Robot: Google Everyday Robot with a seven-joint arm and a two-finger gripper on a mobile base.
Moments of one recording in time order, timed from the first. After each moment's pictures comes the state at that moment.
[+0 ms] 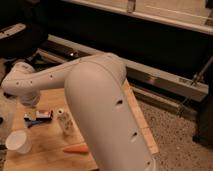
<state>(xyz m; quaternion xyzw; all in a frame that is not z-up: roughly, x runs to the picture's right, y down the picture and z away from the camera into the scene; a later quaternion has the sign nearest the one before) -0.366 0.087 0.745 -0.26 -0.09 0.03 0.96</state>
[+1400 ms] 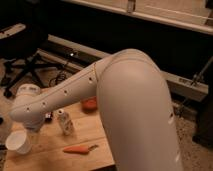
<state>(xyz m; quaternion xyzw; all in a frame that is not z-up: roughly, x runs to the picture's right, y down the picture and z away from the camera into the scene) -0.328 0.184 0.685 -0.29 -0.12 0.05 0.95</state>
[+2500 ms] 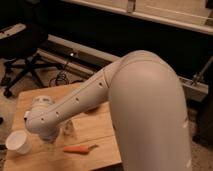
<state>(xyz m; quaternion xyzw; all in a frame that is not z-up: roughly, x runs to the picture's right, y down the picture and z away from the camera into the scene) -0.253 0.242 0.694 -0.33 -0.04 0.04 0.94</state>
